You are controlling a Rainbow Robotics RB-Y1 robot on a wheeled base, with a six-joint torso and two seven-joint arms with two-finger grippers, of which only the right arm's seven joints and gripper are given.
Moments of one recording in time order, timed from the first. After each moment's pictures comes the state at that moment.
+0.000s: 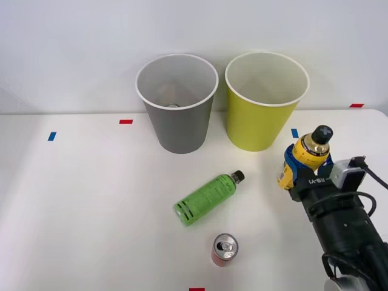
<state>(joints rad) 0.38 -0.27 0.16 -2.05 -0.18 -0.13 1.55</state>
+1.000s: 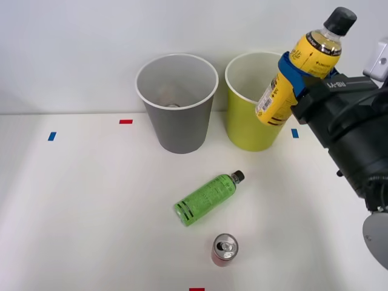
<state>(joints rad) 0.06 -0.25 0.03 -2.49 -0.45 0.54 1.48</state>
